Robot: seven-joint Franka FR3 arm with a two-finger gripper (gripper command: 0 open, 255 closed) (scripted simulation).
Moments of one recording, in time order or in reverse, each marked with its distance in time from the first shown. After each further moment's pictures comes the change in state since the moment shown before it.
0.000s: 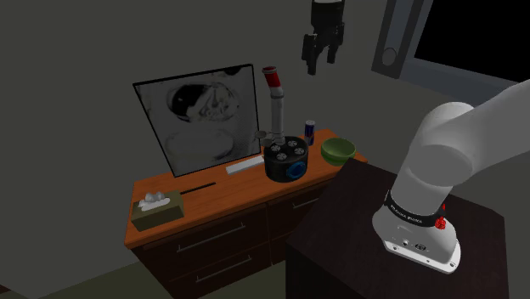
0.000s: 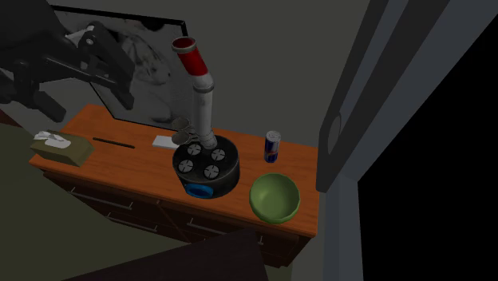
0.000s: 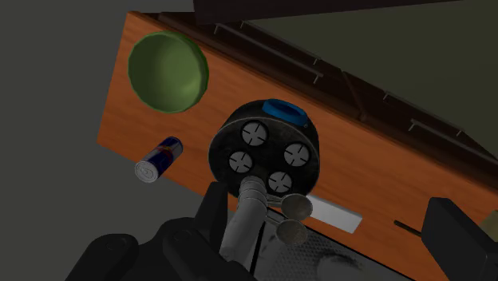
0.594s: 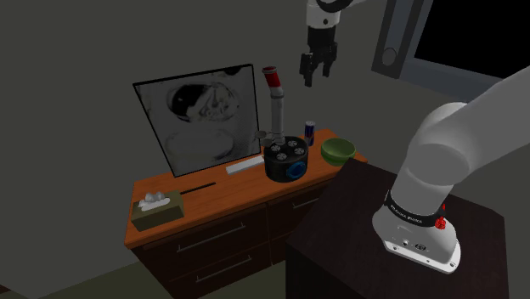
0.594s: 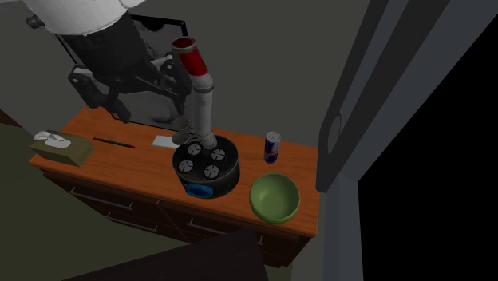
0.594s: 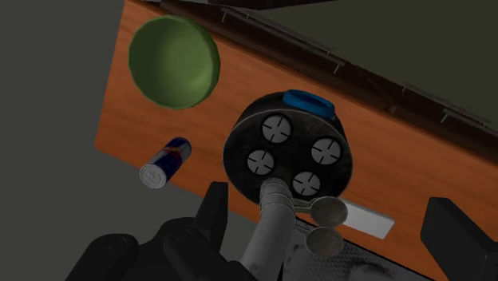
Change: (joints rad) arm -0.040 0.143 -0.108 -0.056 -0.041 0.198 -0.067
